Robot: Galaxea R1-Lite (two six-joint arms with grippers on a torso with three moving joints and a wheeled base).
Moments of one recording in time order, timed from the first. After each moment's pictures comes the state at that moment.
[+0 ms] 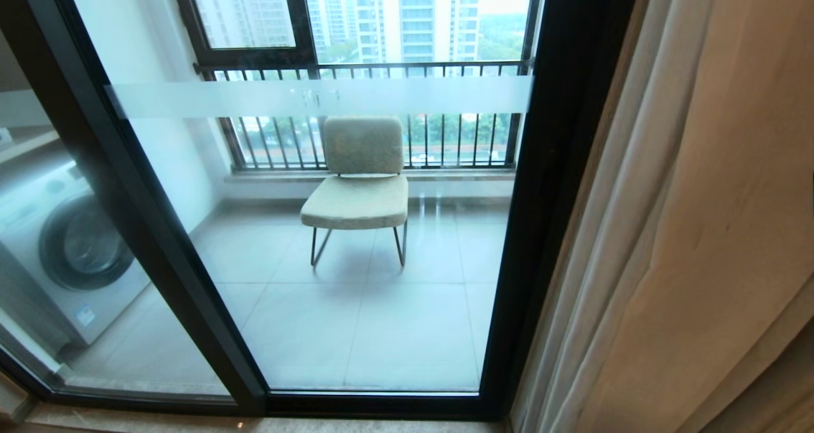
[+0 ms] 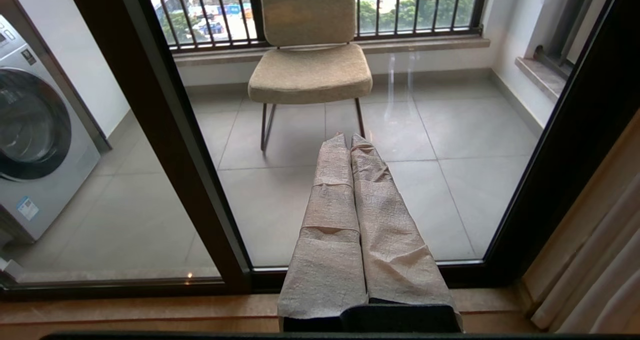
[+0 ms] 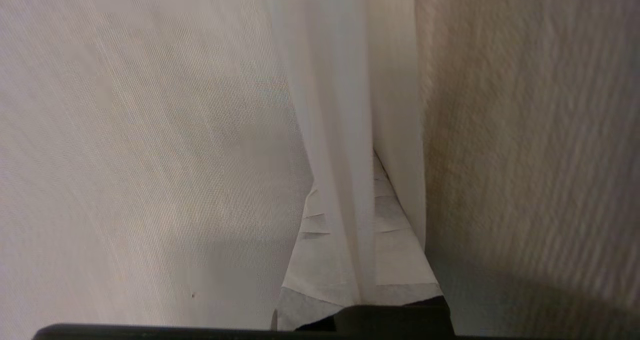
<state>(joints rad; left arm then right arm) 0.00 0.00 0.00 0.00 -0.03 0.04 -0.60 1.60 -1.10 -0.85 -0.06 -0.02</state>
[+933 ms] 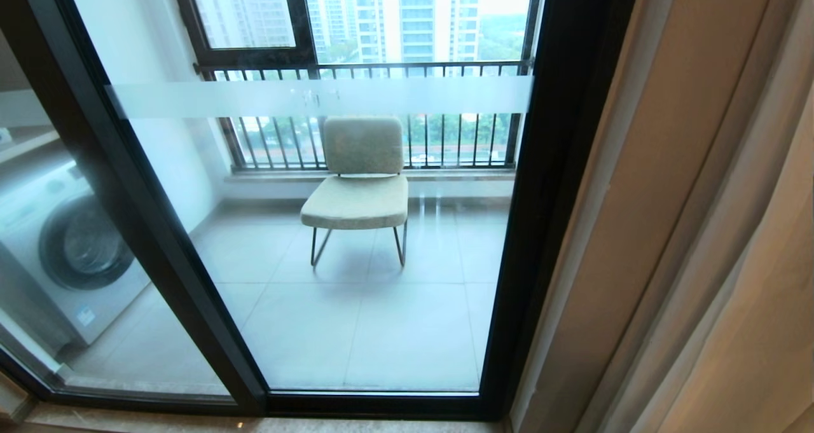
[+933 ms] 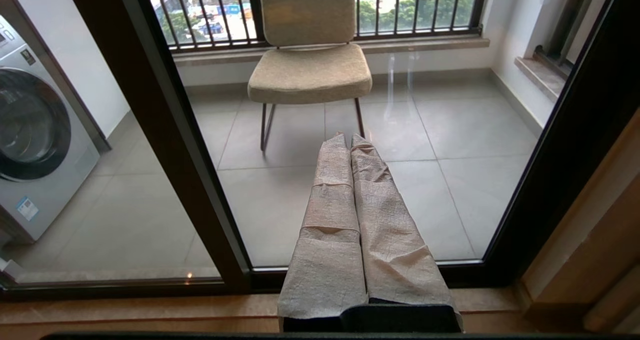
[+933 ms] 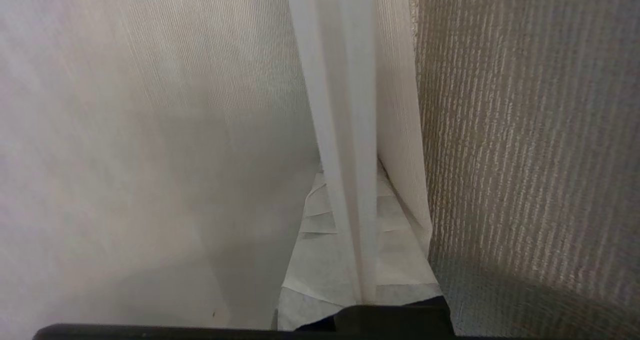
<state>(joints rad) 0.00 0.00 0.00 0.00 -0.03 0.04 -0.82 1.65 -1.10 -0.89 0.02 -0.02</state>
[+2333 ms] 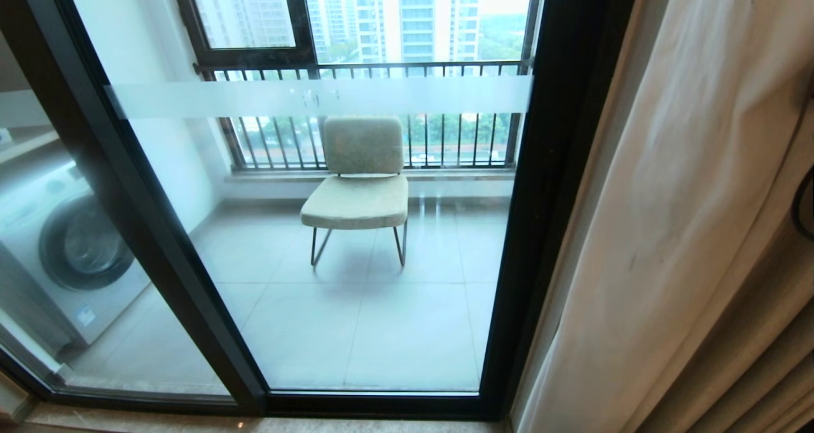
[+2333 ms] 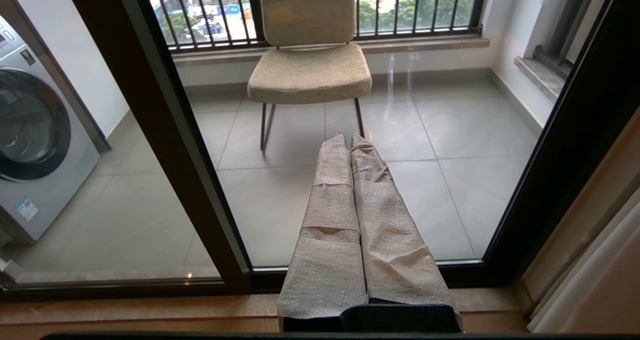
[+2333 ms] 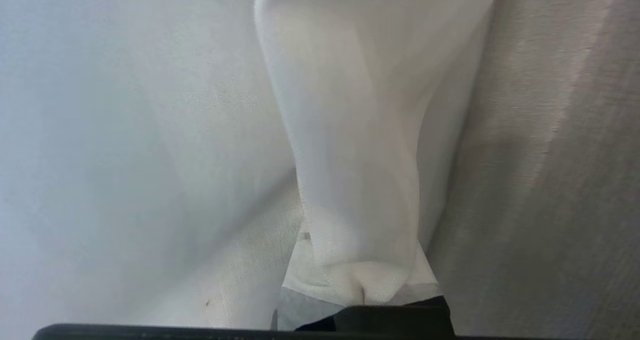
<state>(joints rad) 0.00 0.00 0.00 0.00 -0.03 0.04 -0.29 1.52 -1.03 -0.87 0.16 -0.06</state>
